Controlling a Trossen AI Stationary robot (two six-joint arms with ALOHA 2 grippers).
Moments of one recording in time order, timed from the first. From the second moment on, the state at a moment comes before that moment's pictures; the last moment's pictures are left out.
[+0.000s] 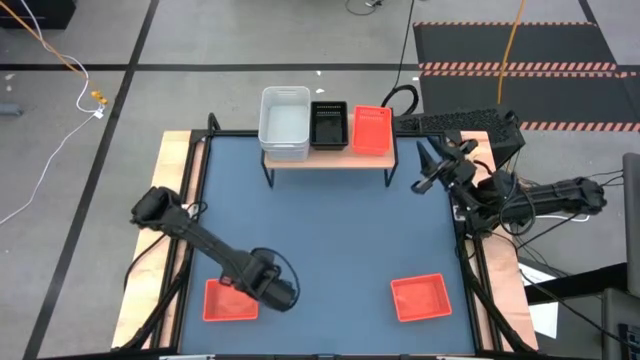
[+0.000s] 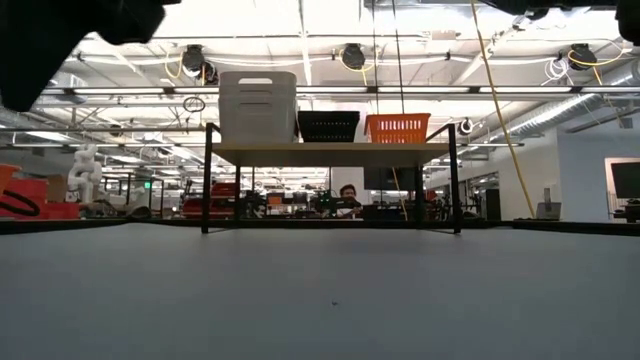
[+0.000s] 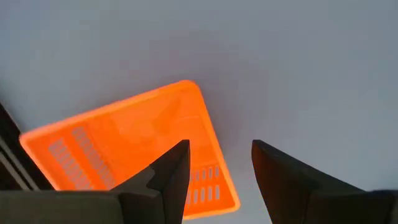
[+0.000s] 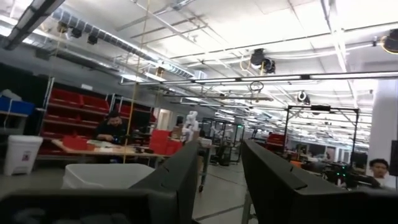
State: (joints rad) left arm -0.55 1.86 1.50 -1.25 0.10 -1.84; right arm 0.05 0.66 0.35 0.93 0.73 -0.63
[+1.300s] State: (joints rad) left arm -0.53 1.85 1.39 -0.54 0.30 -1.41; right arm 0.02 0.66 0.35 0.91 0.57 -0.56
